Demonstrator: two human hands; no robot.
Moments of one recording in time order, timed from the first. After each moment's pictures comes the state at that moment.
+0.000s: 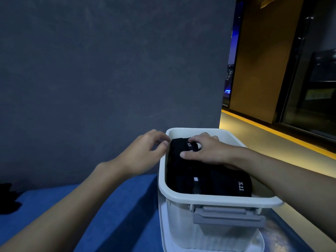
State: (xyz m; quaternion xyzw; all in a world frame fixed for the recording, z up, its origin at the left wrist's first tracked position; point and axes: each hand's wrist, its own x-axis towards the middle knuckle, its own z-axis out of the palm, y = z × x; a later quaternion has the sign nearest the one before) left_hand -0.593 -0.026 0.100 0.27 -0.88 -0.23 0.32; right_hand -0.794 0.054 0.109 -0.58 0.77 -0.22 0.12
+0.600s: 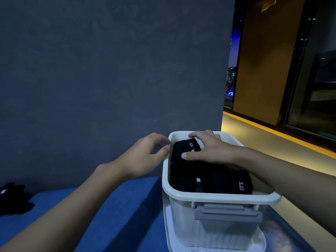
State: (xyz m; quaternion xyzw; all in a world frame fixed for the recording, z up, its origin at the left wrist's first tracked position) left_hand -0.579 -0.019 0.108 0.27 -0.88 -0.24 0.31; right_hand -0.782 0.070 0.124 -0.60 0.74 -0.27 0.13
